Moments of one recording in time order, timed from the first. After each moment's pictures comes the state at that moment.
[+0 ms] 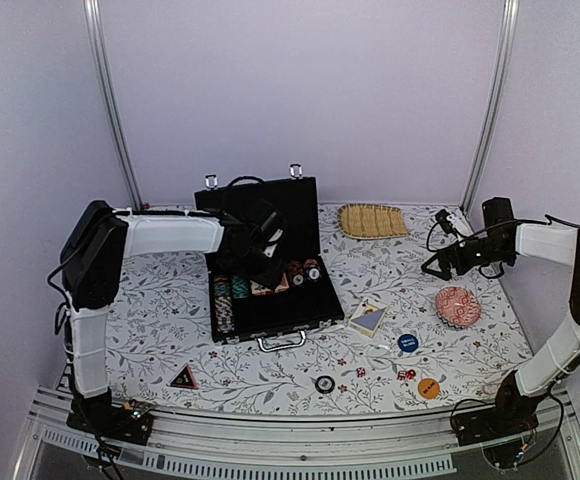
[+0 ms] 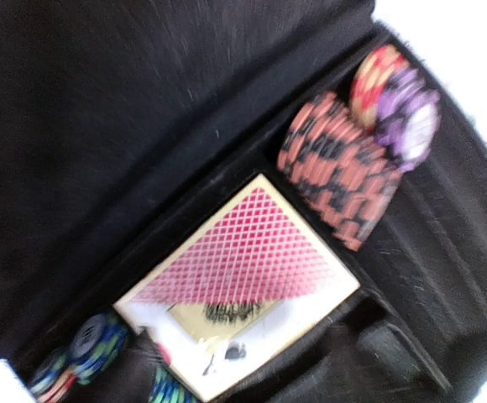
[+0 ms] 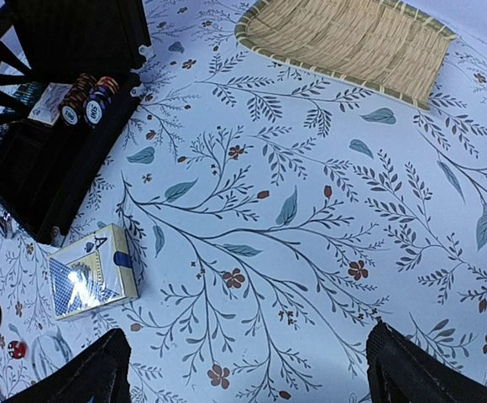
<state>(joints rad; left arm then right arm) -0.74 2.08 1.55 -0.57 -0.17 -0.22 -0.03 1.56 0.96 -0.38 -0.62 -0.43</state>
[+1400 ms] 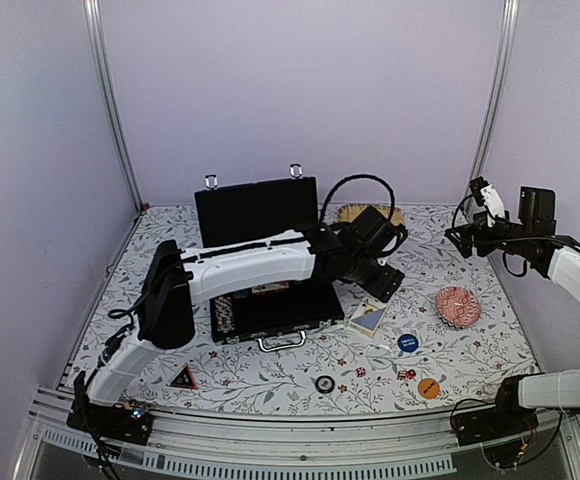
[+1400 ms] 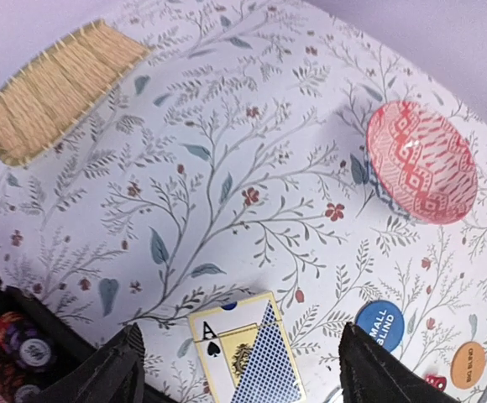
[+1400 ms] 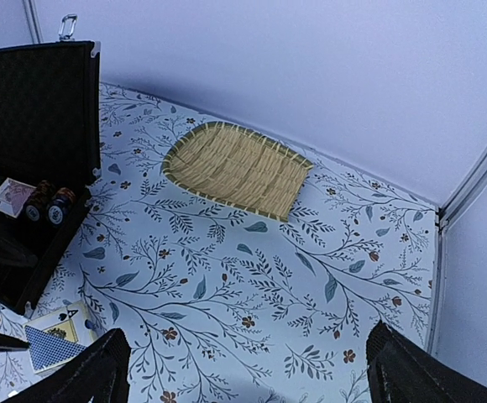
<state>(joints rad) -1.11 2.45 2.31 -0.62 -0.19 -0.19 -0.04 1.12 0.83 -0.19 -0.42 -0.31</state>
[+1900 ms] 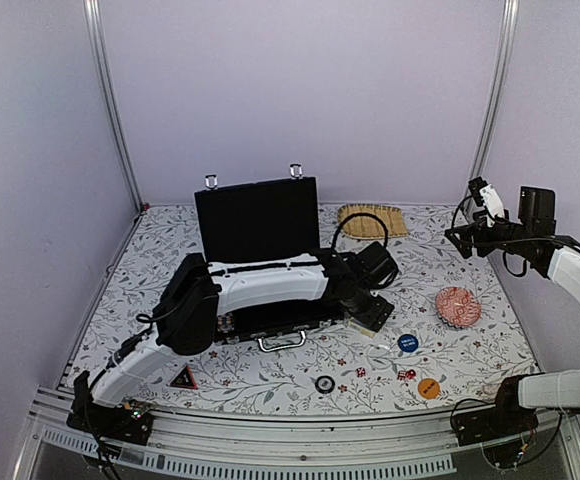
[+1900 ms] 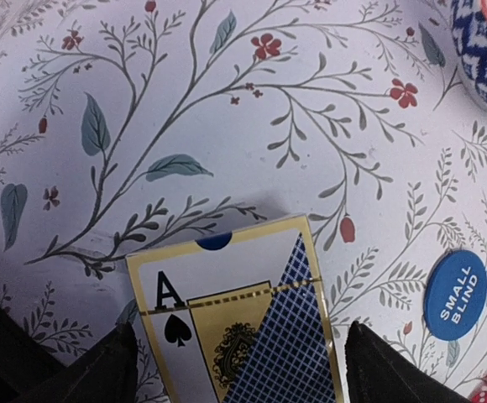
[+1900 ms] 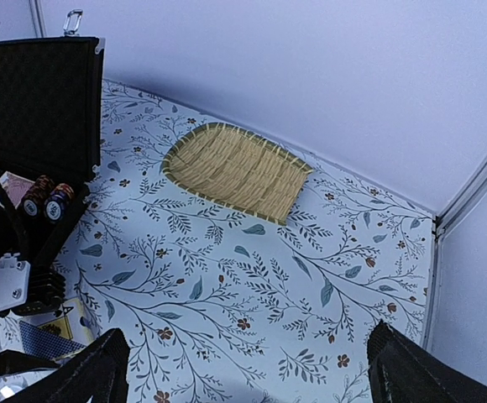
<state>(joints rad) -1.12 2.62 2.34 -0.72 -0.14 -0.31 -0.04 1.12 0.83 -0.19 -0.43 -0.34</state>
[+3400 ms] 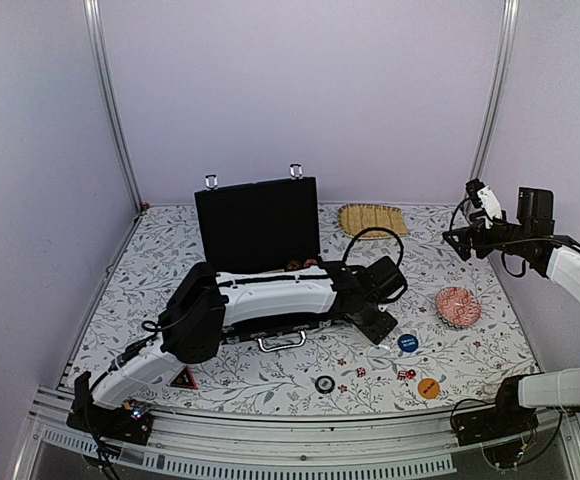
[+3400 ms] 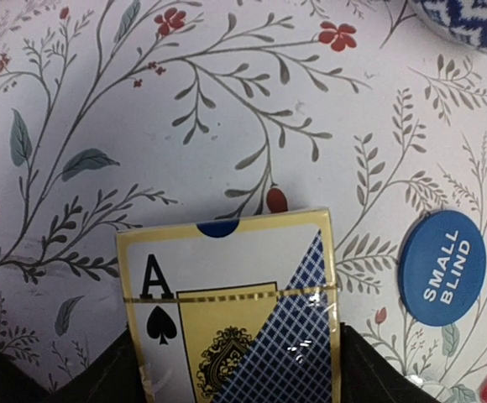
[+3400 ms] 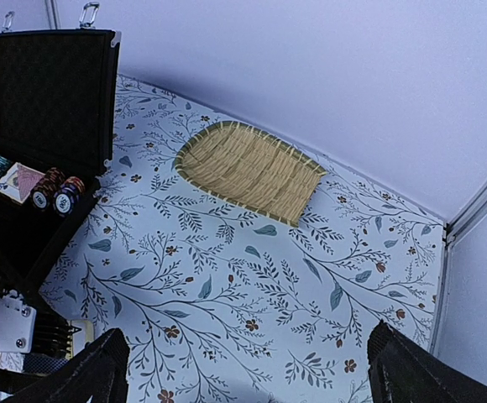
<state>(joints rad) -1.17 2.65 2.36 -0.72 -0.15 -0.19 -0.04 1.13 0.83 -0.19 -0.47 -0.37</state>
